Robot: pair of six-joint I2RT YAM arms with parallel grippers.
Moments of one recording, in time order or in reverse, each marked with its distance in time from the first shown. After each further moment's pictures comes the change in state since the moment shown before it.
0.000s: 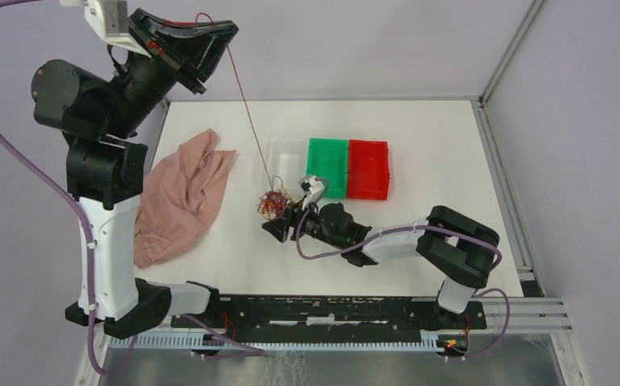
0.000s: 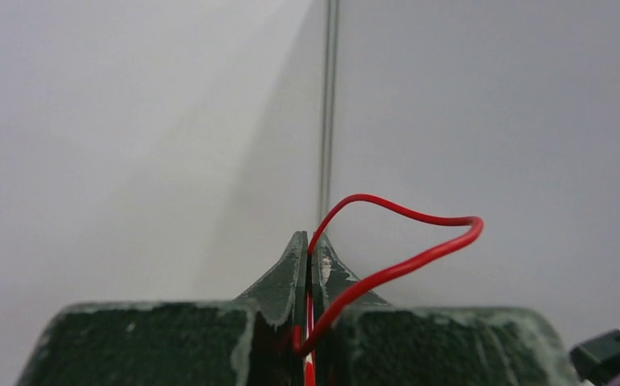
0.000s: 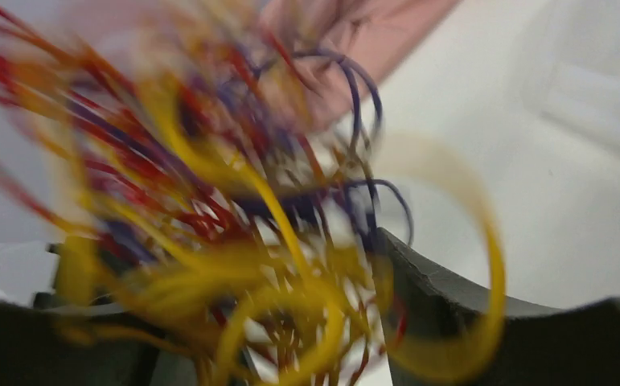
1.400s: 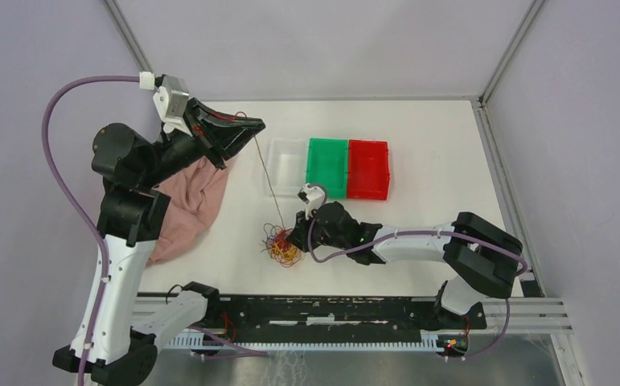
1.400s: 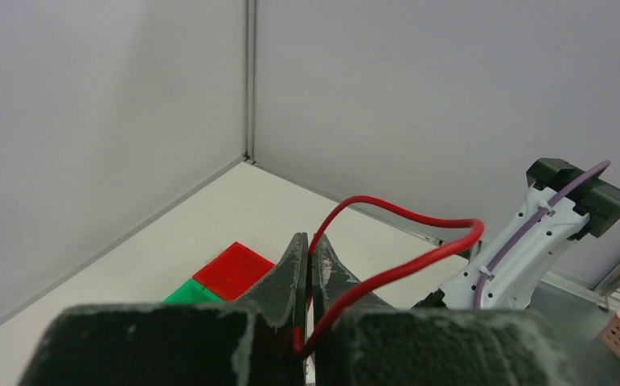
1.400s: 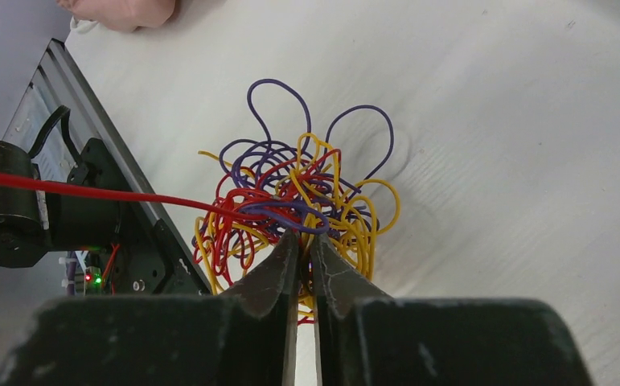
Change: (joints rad) left arm 0.000 -0.354 -0.695 0.132 0.177 0.003; right arm 0.006 -0.135 -0.003 -0.506 -0.016 -0.071
